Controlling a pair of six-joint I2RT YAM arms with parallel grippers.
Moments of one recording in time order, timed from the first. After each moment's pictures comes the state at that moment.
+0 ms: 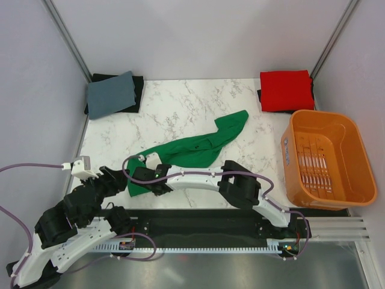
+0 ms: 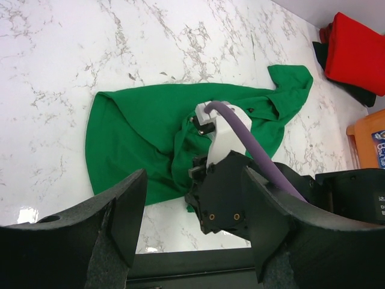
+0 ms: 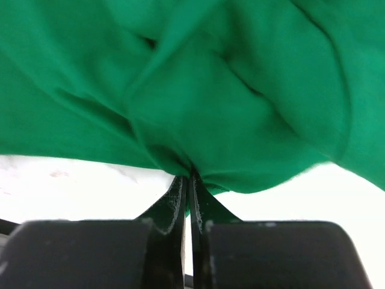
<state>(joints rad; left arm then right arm) -0.90 0.11 0.80 -1.06 -0.70 -0.77 1.31 2.33 1.92 -0.82 0.43 0.81</state>
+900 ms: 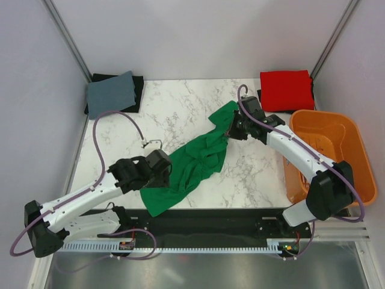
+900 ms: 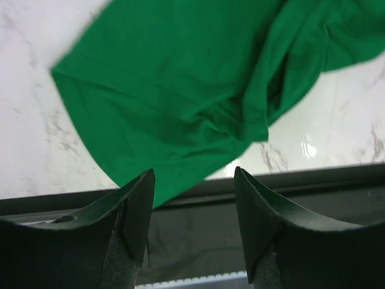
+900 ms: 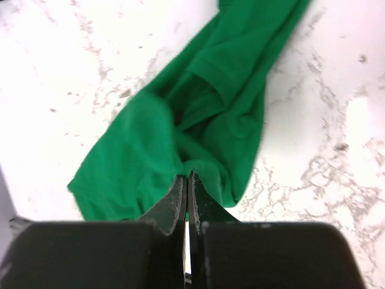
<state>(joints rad) -0.91 0.97 0.88 -1.00 -0.40 -0.84 0.48 1.49 1.20 -0.57 -0.01 0.75</state>
